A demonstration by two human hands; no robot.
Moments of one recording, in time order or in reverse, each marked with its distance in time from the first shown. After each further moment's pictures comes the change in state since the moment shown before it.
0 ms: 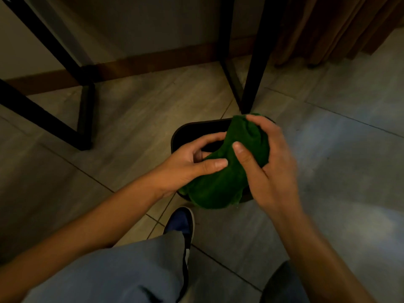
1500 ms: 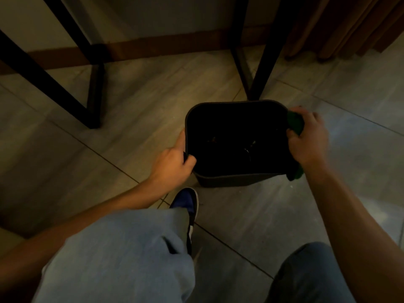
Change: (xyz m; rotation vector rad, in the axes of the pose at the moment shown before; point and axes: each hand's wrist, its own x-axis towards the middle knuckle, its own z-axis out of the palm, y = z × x) left_hand -0.041 -0.079 -0.035 1.030 0.541 -0.008; right_hand 0.037 0.092 -0.040 -0.498 -0.063 0.334
